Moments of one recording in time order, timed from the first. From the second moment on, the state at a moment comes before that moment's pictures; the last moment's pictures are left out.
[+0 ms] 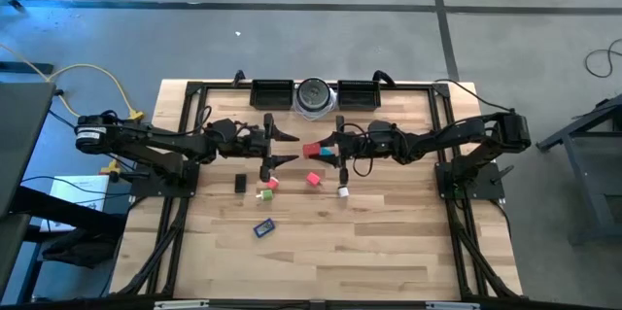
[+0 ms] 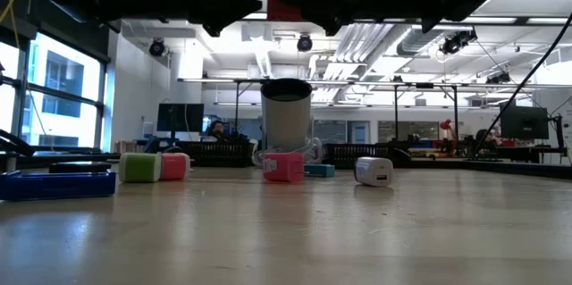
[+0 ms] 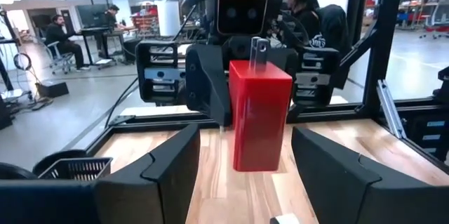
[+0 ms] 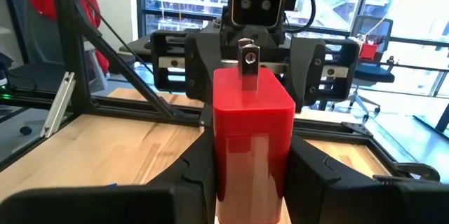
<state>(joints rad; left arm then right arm) 0.10 1.22 0.50 0.84 0.11 0.05 -0.07 1.55 0.76 0.79 -0.13 -0.09</state>
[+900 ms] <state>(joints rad) 0.10 1.31 0.58 0.88 0.14 0.03 -0.07 1.55 0.77 0.79 -0.14 -0.08</state>
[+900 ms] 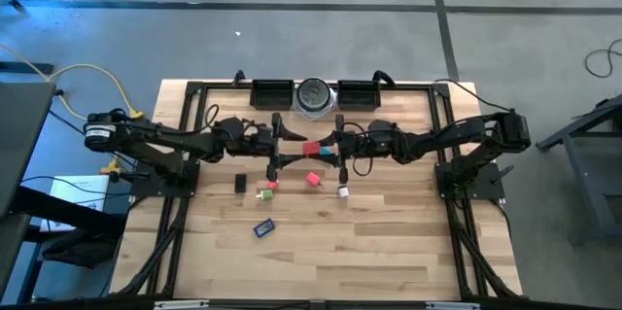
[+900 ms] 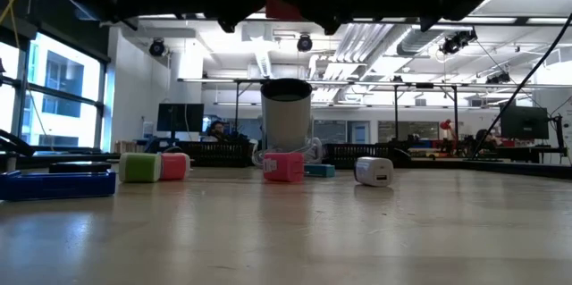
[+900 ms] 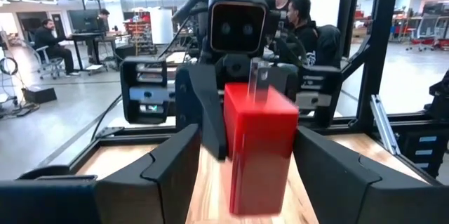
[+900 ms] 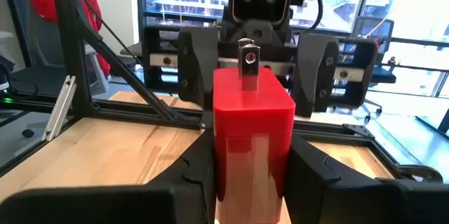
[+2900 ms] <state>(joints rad) 0.10 1.25 0.63 0.67 0.11 0.14 -0.08 1.55 0.77 0.73 0.00 -0.06</state>
